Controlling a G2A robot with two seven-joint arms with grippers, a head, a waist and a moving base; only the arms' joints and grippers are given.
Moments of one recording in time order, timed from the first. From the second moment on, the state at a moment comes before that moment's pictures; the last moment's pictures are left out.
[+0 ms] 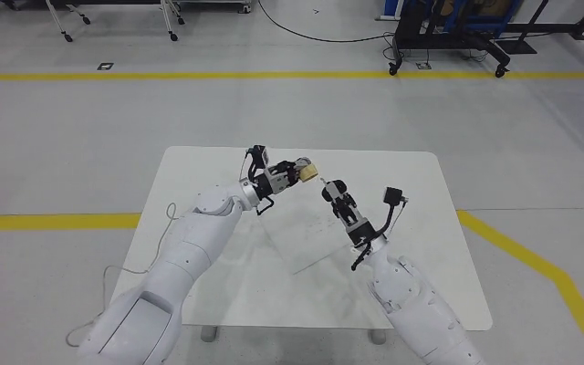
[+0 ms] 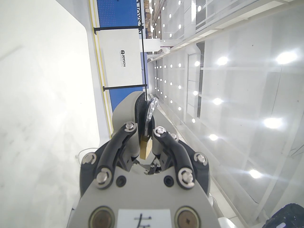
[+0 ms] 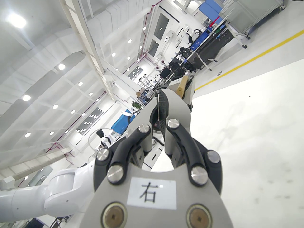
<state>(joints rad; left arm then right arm) 0.69 -1.45 -0.87 -0.64 -0.70 -0.35 -0.90 -1.41 -1.26 1.10 -1.52 -0.25 -0.43 -0.15</state>
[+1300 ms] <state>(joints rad) 0.67 -1.51 -0.89 -0.52 -0.65 -0.52 -0.91 -1.35 -1.31 1.06 -1.40 -0.30 -0.44 -0.20</state>
